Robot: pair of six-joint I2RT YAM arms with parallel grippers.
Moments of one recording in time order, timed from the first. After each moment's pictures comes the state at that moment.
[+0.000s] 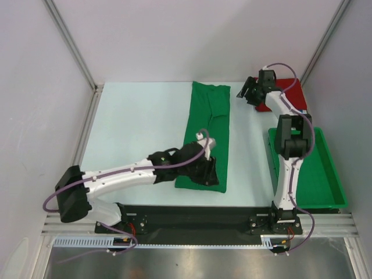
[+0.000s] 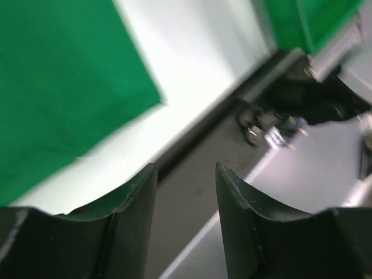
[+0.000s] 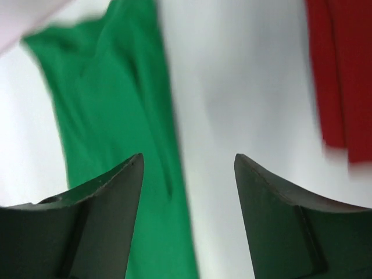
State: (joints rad) left arm -1.14 1.41 1.04 -0.36 0.12 -0.76; right arm 0.04 2.30 1.93 -0.34 -0.17 0.54
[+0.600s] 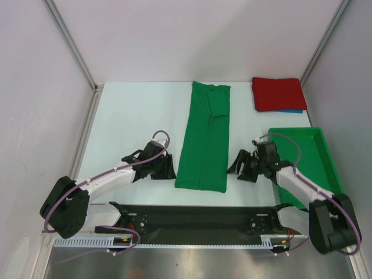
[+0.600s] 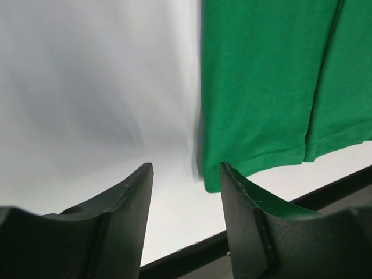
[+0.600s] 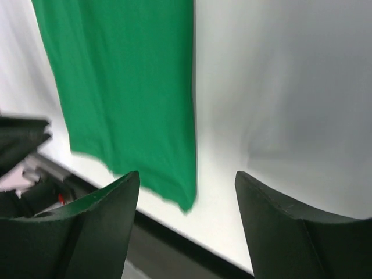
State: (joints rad) left arm -0.63 1.23 0.60 -0.36 0.09 -0.60; right arm 0.25 1.16 0.49 -0.27 -0.43 0.64
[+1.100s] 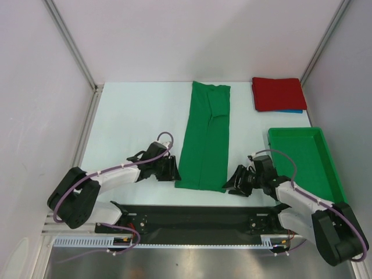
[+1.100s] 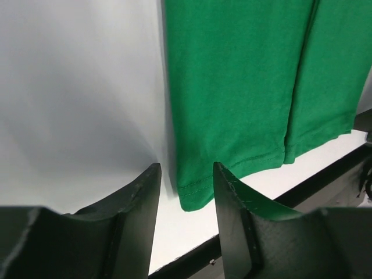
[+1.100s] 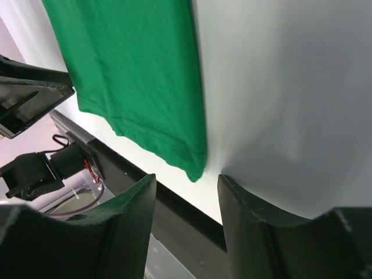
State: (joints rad) left arm -0.63 1.35 0.56 -0.18 0.23 -0.65; right arm 0.36 1.01 0.23 -0.13 -0.55 0.87
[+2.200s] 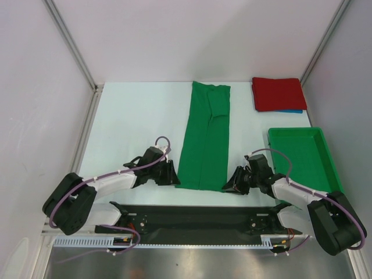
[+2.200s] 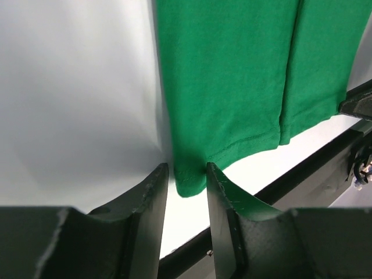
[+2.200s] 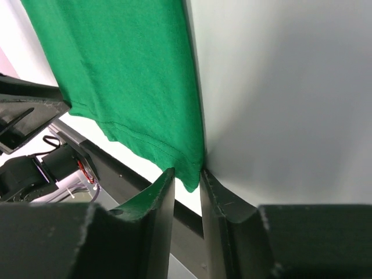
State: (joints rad) left arm -0.63 1.29 0.46 -0.09 0.30 -0.68; right arm 0.42 1.12 0.26 -0.06 -0.50 0.91
